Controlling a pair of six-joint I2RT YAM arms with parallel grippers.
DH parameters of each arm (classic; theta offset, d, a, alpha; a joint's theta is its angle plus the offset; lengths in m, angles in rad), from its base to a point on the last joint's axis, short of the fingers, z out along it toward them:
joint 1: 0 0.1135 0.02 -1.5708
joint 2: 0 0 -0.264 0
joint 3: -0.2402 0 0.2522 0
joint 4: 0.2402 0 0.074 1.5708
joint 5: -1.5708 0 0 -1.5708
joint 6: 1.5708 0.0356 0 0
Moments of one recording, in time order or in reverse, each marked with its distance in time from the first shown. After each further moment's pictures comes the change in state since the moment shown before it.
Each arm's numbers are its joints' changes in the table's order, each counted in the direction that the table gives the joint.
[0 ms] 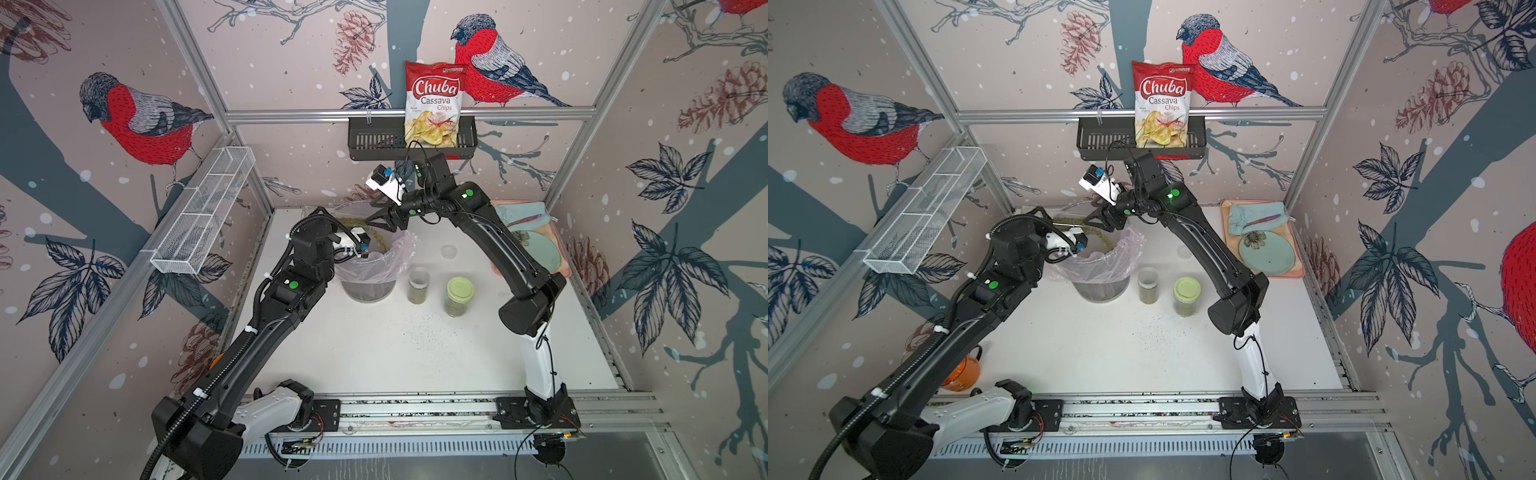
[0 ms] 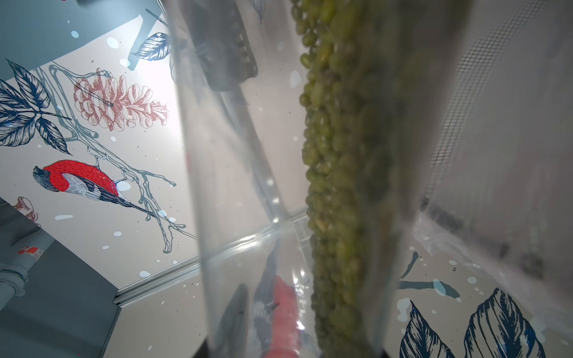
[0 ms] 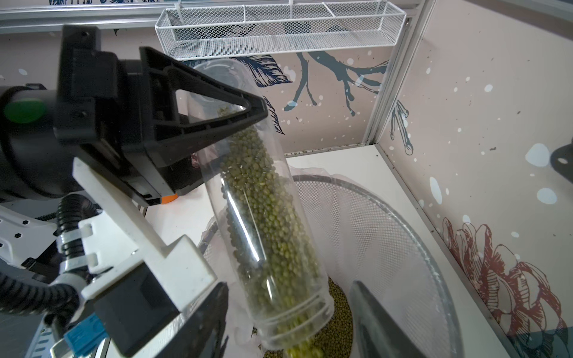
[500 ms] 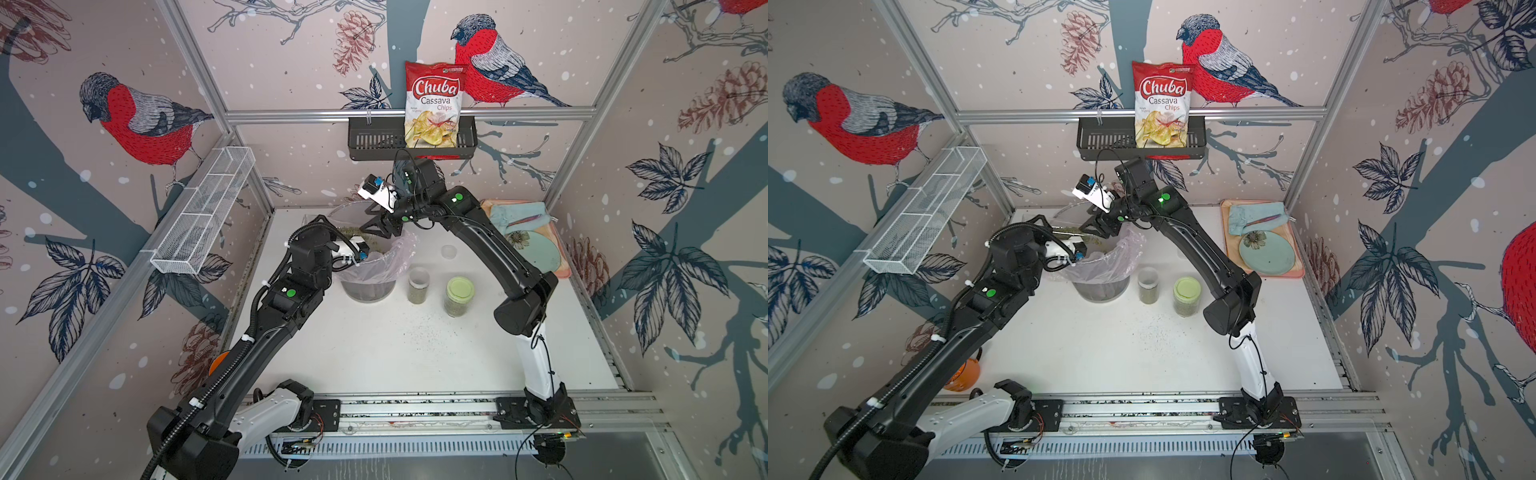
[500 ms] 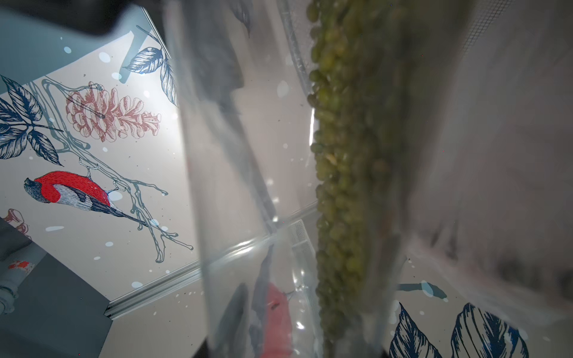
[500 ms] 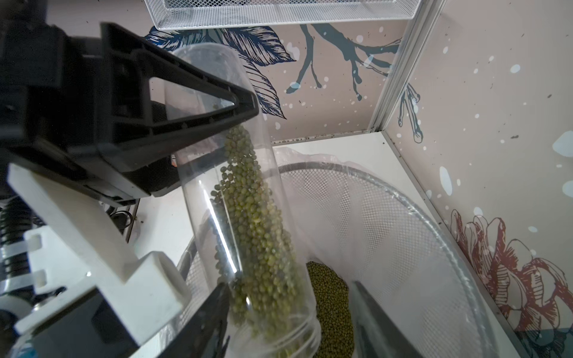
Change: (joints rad) left arm 0.000 -0.051 0.062 0.025 -0.029 -0.005; right arm 0.032 0.035 0.002 0.022 -0.046 -0.031
